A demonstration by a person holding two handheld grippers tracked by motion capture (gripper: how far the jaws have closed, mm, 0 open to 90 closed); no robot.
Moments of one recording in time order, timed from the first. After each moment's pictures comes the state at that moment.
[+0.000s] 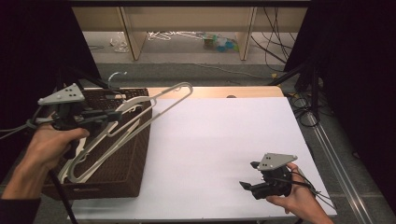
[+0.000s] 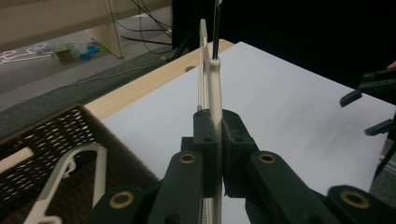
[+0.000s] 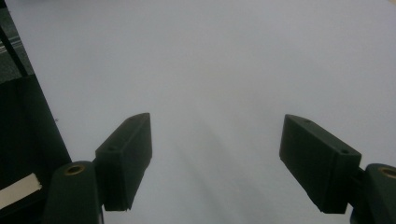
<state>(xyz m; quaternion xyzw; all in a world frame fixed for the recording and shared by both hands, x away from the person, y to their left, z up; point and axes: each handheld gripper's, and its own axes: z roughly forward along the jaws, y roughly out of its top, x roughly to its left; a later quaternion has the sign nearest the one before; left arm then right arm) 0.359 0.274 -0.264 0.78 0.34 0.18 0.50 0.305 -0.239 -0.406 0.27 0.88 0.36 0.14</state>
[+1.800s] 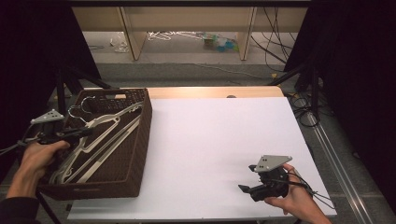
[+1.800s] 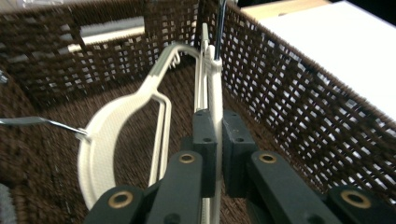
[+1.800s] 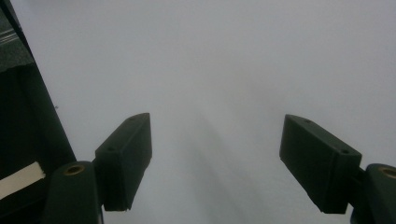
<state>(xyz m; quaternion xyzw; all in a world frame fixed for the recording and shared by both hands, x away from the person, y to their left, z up) 0.396 0.378 -0.389 0.74 0.47 0.17 0.44 0.308 -0.236 -0.417 0.27 0.89 0.34 0.12</state>
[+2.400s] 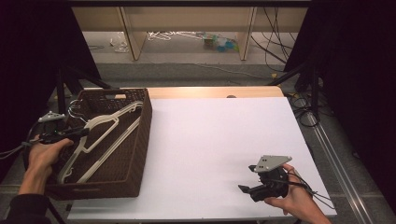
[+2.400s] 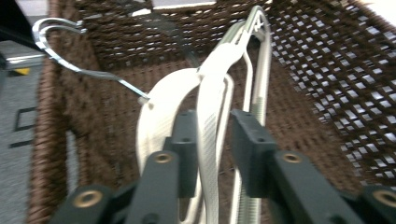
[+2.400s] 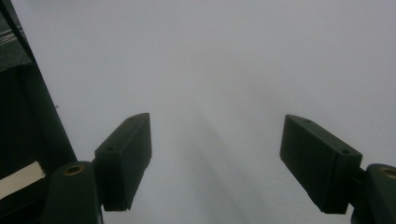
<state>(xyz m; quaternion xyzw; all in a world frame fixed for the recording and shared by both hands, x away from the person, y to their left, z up) 0.402 0.390 -0.399 0.71 0.56 0.23 0.36 0.307 -0.235 -0.418 0.27 0.89 0.34 0.12</state>
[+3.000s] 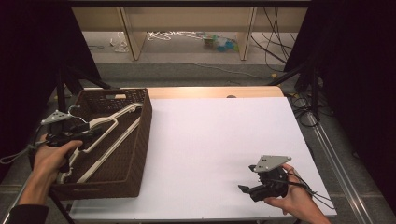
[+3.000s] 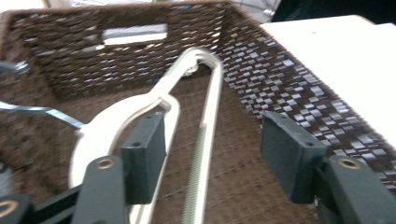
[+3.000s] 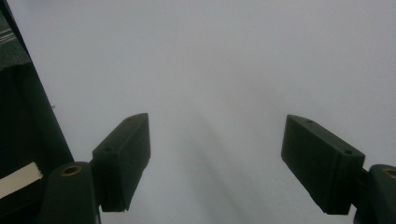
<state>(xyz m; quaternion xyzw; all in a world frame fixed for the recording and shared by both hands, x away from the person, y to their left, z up) 0.383 0.341 -0.378 0.70 0.52 0.22 0.44 0.308 -0.236 -0.420 0.27 0.89 0.34 0.13</state>
